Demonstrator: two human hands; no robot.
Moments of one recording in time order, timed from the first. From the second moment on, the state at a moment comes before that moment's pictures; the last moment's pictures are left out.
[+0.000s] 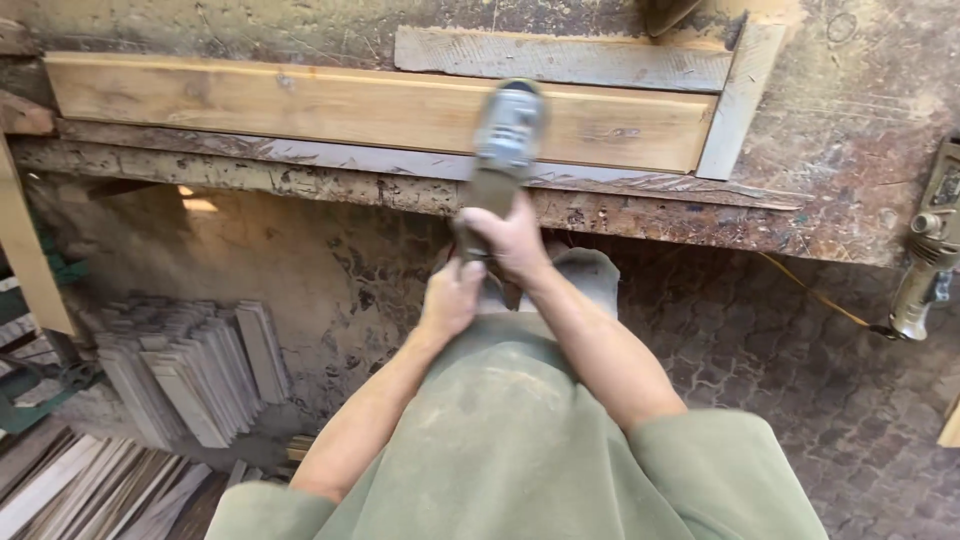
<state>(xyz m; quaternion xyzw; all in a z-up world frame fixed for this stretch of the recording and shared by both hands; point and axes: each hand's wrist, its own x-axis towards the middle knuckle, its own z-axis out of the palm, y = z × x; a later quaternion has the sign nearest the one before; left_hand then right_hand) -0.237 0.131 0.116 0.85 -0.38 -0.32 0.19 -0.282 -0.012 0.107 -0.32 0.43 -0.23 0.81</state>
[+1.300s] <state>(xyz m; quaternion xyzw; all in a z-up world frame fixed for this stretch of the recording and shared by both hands) -0.298 0.018 0.138 0.77 -0.29 -0.55 0.15 -0.400 -0.067 0.085 -0.26 0.51 -0.35 0.74</state>
